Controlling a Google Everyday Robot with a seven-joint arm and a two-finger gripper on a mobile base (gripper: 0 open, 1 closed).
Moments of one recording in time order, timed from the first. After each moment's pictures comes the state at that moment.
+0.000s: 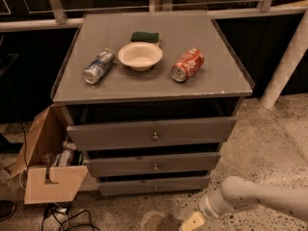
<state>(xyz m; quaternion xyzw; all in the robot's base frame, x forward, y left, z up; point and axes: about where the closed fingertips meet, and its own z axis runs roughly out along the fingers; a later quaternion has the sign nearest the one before) 0.410 -0.170 0.342 -0.38 0.89 0.23 0.13</state>
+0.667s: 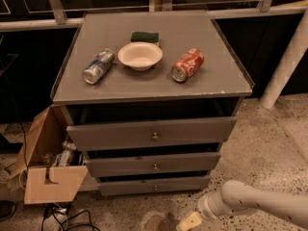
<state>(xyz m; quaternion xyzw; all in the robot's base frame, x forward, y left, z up) 0.421 -0.161 0.326 -0.37 0.88 0.24 0.16</state>
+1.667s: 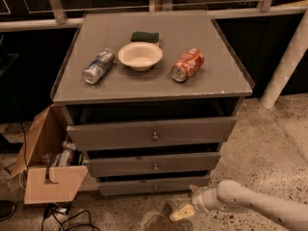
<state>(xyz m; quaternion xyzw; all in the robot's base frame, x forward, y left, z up) 0.470 -0.143 0.302 -0.36 0.86 0.26 0.24</state>
